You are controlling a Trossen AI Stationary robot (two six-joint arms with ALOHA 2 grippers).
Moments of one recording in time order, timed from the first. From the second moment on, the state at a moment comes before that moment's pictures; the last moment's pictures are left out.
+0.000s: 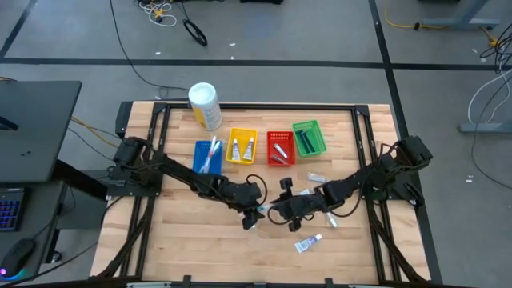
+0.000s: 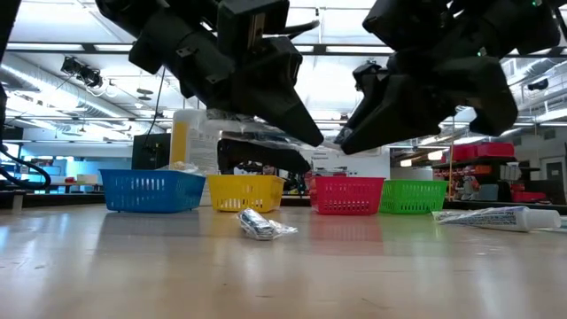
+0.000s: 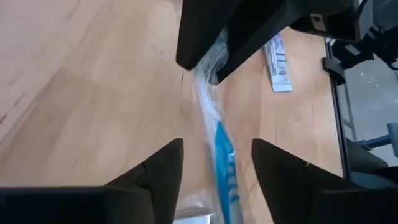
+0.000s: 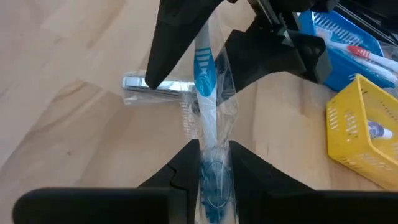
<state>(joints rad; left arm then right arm) -0.25 1.83 0.97 0.23 0.01 -0.67 0.39 1.66 0.80 0.16 0.37 -0.19</state>
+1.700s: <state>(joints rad) -0.20 1.33 0.97 -0.79 -0.76 -1.07 0.37 1.66 0.80 -0.02 0.44 0.16</state>
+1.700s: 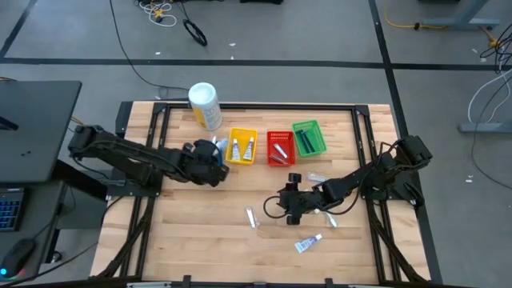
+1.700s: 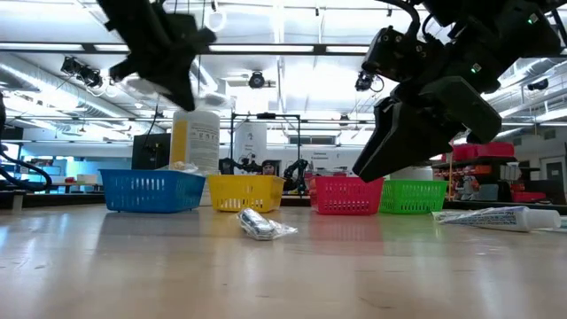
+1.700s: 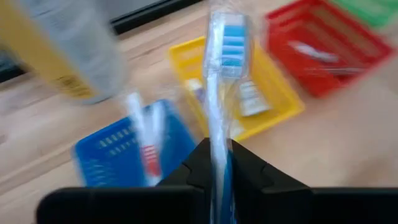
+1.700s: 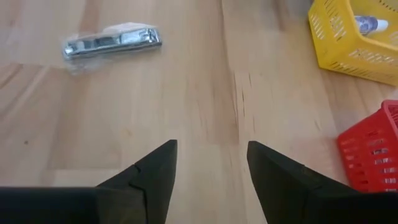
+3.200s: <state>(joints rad) 0.03 1.46 0.85 -0.69 -0.44 -0.82 0.37 1.66 0.80 0.01 0.38 0.16</state>
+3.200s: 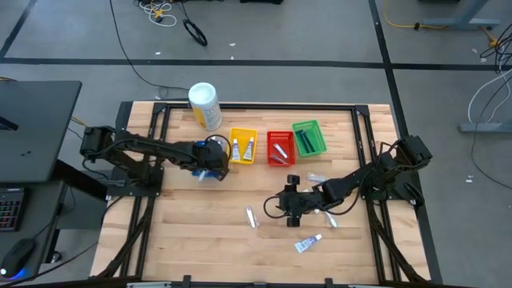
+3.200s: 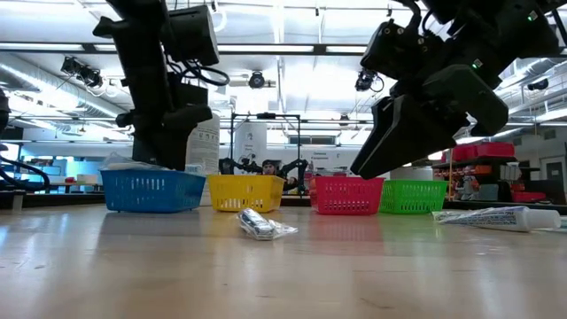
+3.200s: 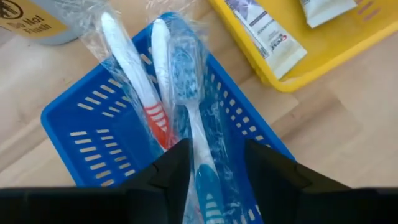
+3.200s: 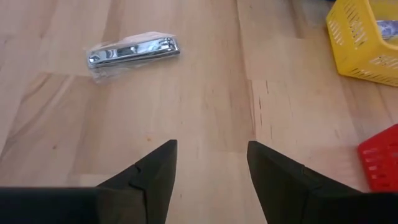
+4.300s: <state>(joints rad) 0.18 1.46 0.85 -0.53 -0.52 -0.77 0.37 1.66 0.80 0.01 0.38 0.16</state>
